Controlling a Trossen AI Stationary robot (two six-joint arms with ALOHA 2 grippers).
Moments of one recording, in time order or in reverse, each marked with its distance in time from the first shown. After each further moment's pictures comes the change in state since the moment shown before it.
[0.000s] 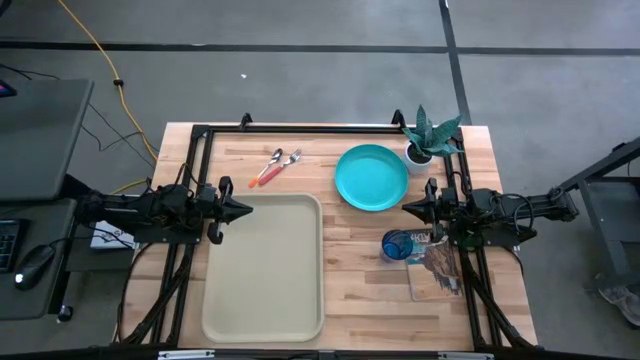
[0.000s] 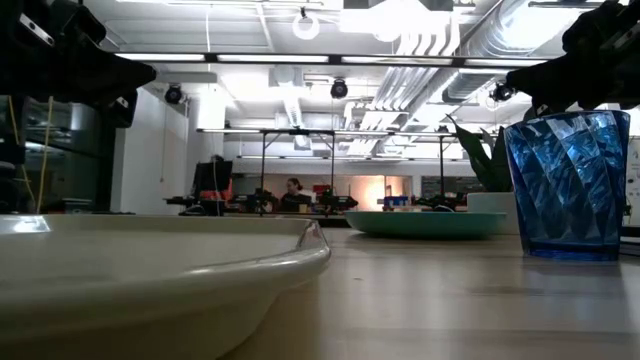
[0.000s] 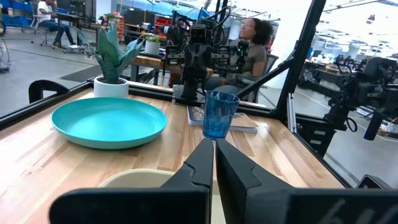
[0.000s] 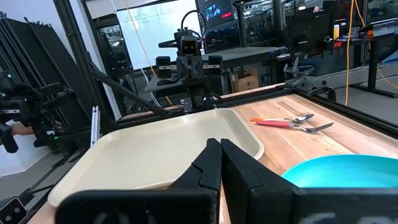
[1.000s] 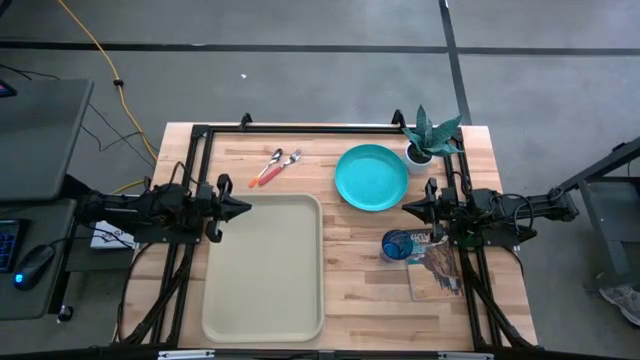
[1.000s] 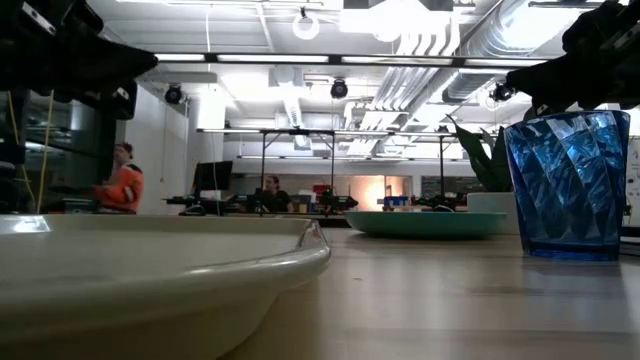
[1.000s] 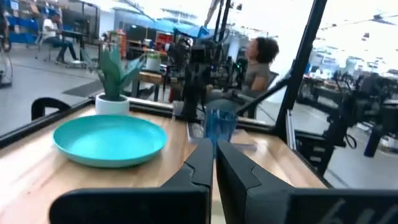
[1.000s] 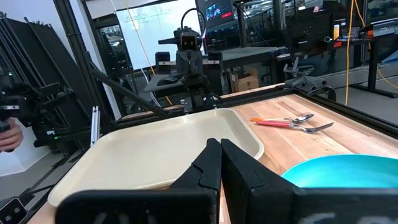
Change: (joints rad) left arm 0.000 -0.001 0.000 0.071 -0.017 0.000; right arm 0.000 0.000 0.000 0.000 0.000 0.000
